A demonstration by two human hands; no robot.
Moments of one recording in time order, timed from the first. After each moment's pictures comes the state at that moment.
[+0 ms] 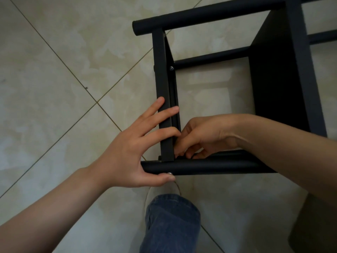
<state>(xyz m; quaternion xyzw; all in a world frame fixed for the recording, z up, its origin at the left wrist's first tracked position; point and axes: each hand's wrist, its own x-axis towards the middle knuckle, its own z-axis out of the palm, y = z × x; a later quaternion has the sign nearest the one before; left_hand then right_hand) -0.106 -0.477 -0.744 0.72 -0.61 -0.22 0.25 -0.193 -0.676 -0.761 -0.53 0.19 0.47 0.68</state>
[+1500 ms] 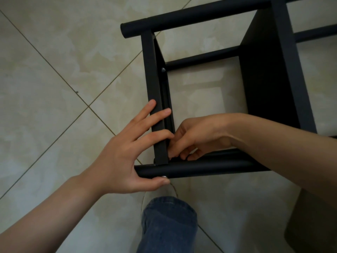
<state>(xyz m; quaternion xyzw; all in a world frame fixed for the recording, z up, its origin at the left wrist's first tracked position) -0.107 -0.476 -0.746 0.72 -0.61 -0.22 0.25 -0.194 -0.679 -0.766 -0.53 0.18 0.47 0.68</state>
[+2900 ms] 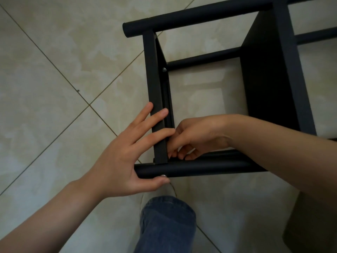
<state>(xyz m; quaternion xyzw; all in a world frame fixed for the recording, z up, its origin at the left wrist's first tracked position) -0.116 -0.470 -0.748 0.73 -0.60 -0.20 0.25 -0.192 -0.675 -0.768 -0.53 0.18 0.47 0.68</state>
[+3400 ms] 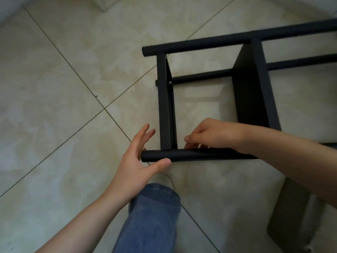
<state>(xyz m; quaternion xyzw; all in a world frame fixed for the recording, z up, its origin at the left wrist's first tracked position) -0.178 -0.448 -0.735 0.81 -0.19 -0.32 0.46 -0.235 -0.683 -0.716 -0.75 0.24 0.35 0.51</state>
